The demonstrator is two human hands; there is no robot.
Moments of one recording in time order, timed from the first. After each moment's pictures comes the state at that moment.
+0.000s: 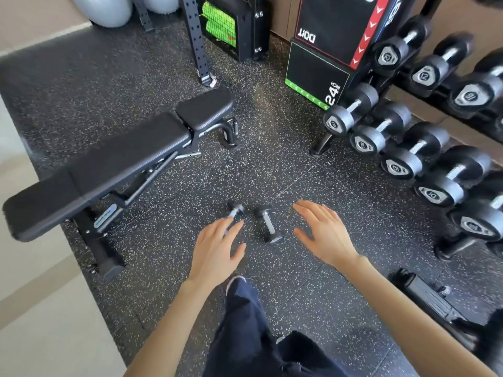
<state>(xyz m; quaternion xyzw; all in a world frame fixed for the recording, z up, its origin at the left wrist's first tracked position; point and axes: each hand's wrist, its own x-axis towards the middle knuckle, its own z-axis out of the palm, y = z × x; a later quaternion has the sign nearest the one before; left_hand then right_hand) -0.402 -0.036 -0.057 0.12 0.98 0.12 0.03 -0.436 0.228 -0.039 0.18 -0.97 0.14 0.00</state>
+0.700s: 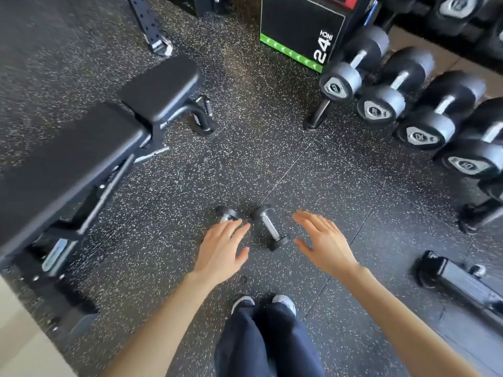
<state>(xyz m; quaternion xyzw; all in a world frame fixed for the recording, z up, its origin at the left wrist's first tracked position) -0.618 -0.051 -0.272 0.26 0.95 0.08 0.16 -0.584 0.203 -0.244 0.08 -0.98 0.18 -0.05</state>
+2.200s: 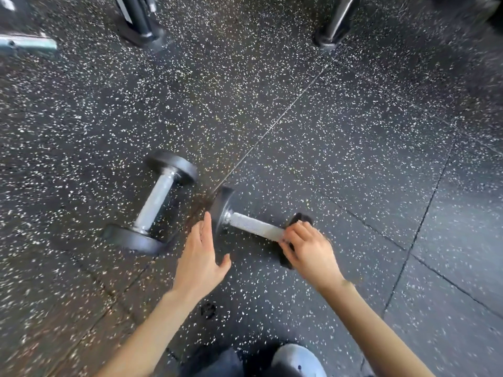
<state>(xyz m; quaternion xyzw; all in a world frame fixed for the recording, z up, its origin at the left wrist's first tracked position) -0.608 -0.013 -0.839 0.11 0.96 0.24 0.12 -0.580 0.221 -0.804 0.07 -0.98 0.16 0.01</state>
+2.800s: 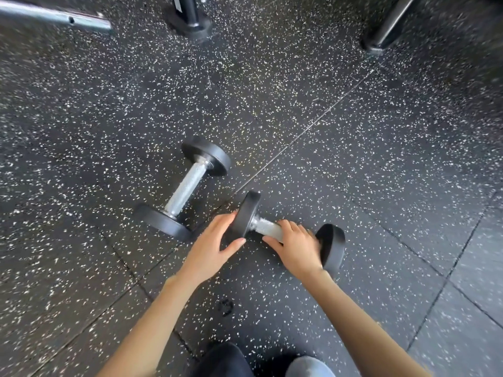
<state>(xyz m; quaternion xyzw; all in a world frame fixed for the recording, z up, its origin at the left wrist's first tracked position) -0.625 -0.053 -0.866 0.13 0.89 0.41 0.13 -0.618 0.160 -0.870 -0.01 -0.98 0.15 -0.13</state>
